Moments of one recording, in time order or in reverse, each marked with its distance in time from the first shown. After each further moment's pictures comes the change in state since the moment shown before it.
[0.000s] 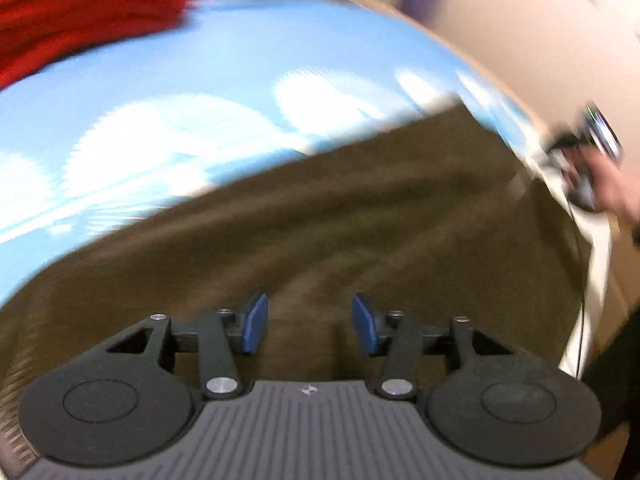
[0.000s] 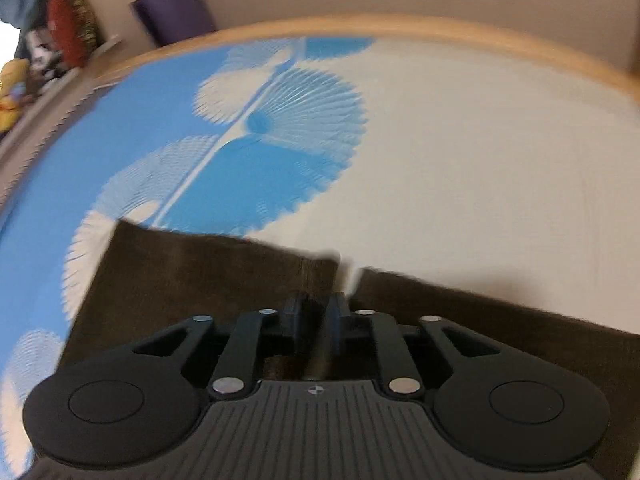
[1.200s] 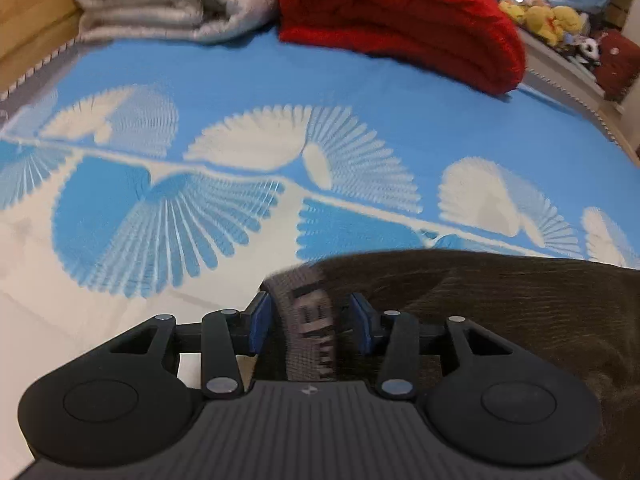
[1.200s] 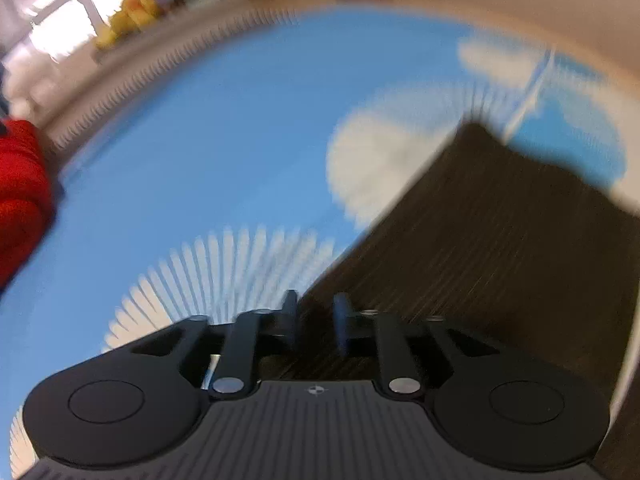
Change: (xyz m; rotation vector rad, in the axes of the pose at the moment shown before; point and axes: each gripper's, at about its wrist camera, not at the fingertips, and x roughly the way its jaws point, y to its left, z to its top) left arm -0.058 0.170 -0.040 -0.479 -0.110 0.490; right arm -0.055 0.214 -0.092 -0.329 -0.003 0.373
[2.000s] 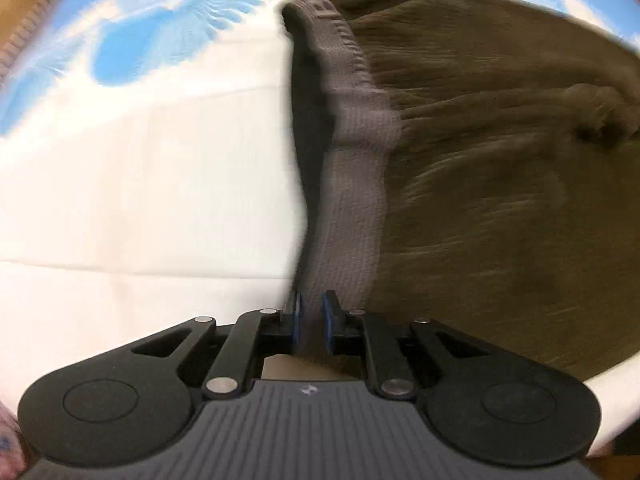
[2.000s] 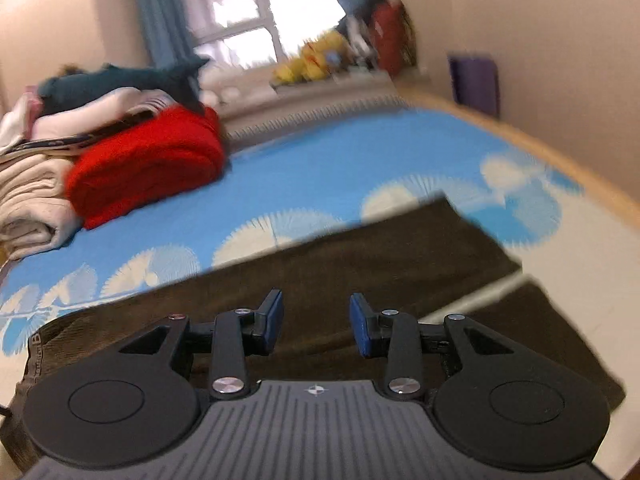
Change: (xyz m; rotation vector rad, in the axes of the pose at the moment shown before) left arm -0.062 0.019 -0.159 0.271 0.328 0.134; right arm -0.290 -0.162 -0.096 -0.349 -0.193 0.377
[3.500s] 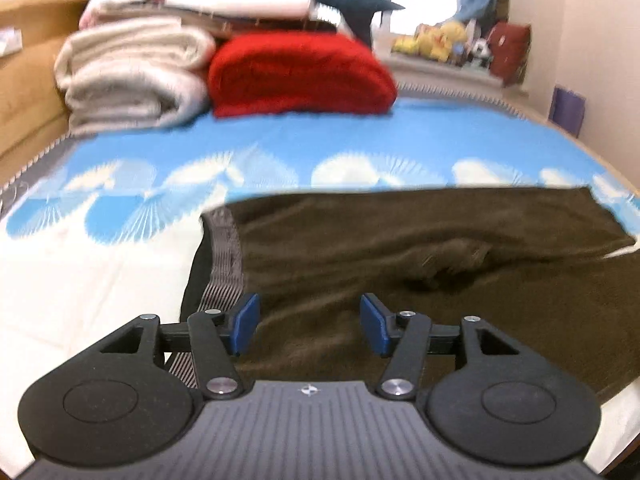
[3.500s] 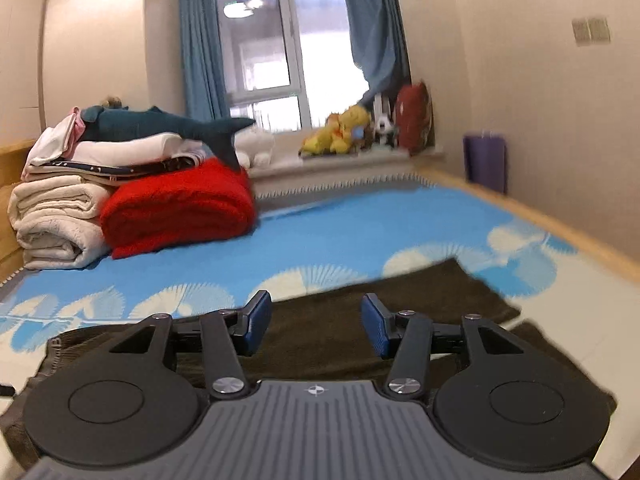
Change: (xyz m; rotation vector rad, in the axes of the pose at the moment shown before) left arm -0.117 -0.116 -0.051 -0.077 -0.631 -0.115; right arm -0.068 0.058 -0.040 -0.074 -0.175 -0.011
